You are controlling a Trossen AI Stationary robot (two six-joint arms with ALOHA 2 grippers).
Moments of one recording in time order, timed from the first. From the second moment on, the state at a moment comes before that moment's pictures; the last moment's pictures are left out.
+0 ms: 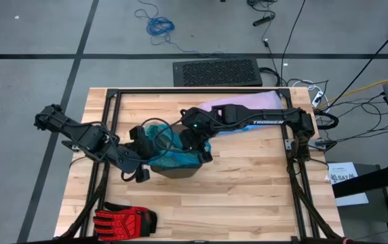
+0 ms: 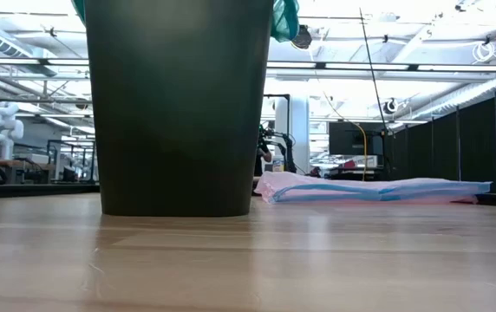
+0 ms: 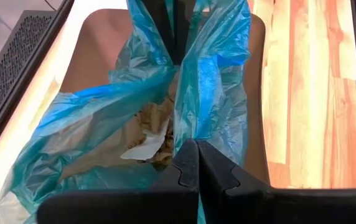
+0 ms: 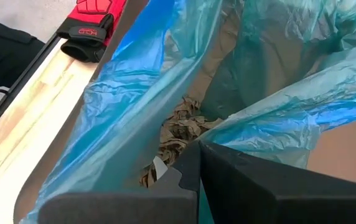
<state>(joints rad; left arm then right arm) -0.48 1.26 1.43 -1.11 -0.49 -0.51 -0.01 1.91 1.93 -0.87 -0.23 -0.32</state>
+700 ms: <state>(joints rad) -0.50 1.26 1.52 -1.28 -0.72 -0.62 -0.01 1.91 1.93 -0.88 -0.23 -0.33</state>
